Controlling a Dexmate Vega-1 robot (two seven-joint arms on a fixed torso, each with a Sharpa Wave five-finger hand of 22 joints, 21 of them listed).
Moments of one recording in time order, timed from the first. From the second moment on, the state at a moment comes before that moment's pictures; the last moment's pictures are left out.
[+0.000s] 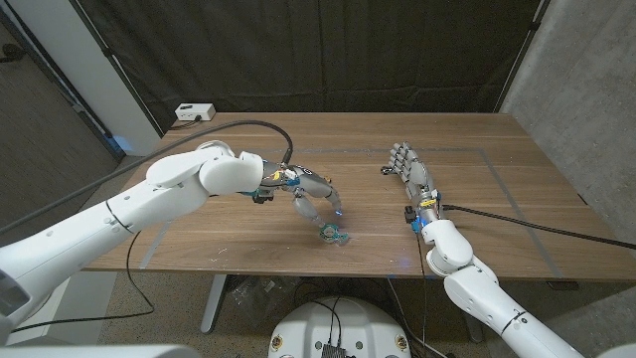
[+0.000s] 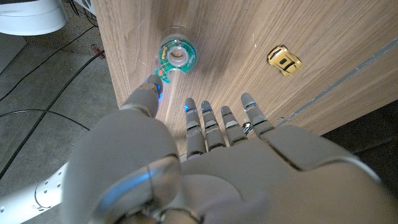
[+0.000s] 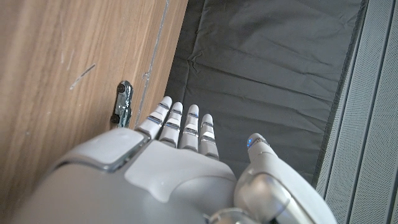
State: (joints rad) left arm 0.72 1.00 0.61 -2.17 0.52 -0.18 -0.69; left_hand 0.82 0.01 0.49 -0.16 0.20 0.47 -0.01 0.24 0.20 0.32 -0.04 0.22 0.21 0.11 0.00 0.19 0.19 -0.06 0.13 0.64 0.19; right arm -1.19 -0.49 -0.40 -1.68 0.44 0.39 -0.27; right_hand 0.18 0.12 0.36 0.01 0.17 0.19 0.00 0.19 0.18 0.23 0.08 0.22 0.18 0.18 0.09 0.20 0.18 0.15 0.07 0.29 0.19
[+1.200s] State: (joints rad) left arm 0.76 0.96 0.64 -2.21 0.71 -0.20 -0.71; left_hand 0.87 -0.07 0.43 -0.15 0.22 0.68 0.04 0.37 0.26 0.30 -0.05 0.22 0.24 0.09 0.01 0.19 0.20 -0.06 0.12 0.61 0.19; right arm -1.19 -0.42 -0.43 -1.56 0.43 0.51 -0.24; right_hand 0.17 0.12 0.36 0.02 0.17 0.20 0.00 0.19 0.18 0.25 0.09 0.23 0.18 0.21 0.10 0.20 0.18 0.16 0.07 0.28 0.19
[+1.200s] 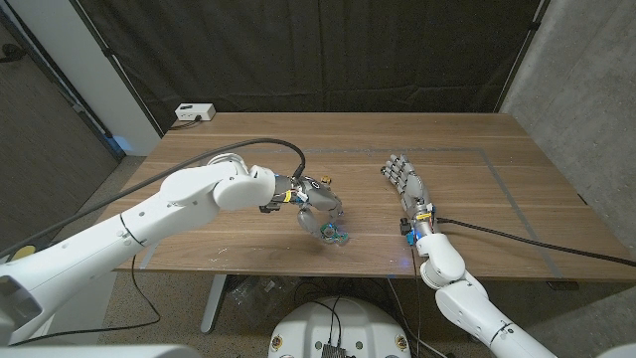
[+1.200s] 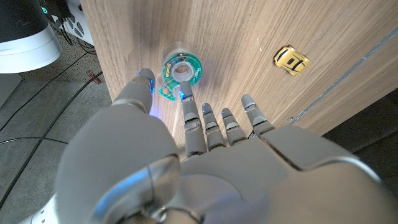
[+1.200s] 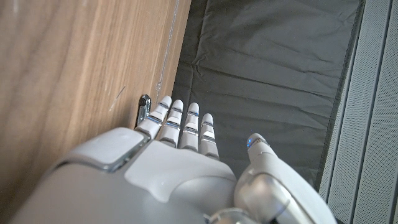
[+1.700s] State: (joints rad) left arm 0.80 0.96 0.64 -2.23 0.80 -0.17 -0.71; left_hand 0.89 -0.07 0.42 -0.14 0.23 0.70 0.04 0.40 0.29 0.30 -0.05 0.22 0.24 0.09 0.01 0.20 0.20 -0.06 0.12 0.61 0.19; right arm -1.20 -0.40 -0.43 -1.52 0.42 0.56 -0.23; right_hand 0.16 0.12 0.37 0.02 0.17 0.21 0.00 0.19 0.18 0.26 0.09 0.23 0.18 0.21 0.10 0.20 0.18 0.17 0.07 0.28 0.19
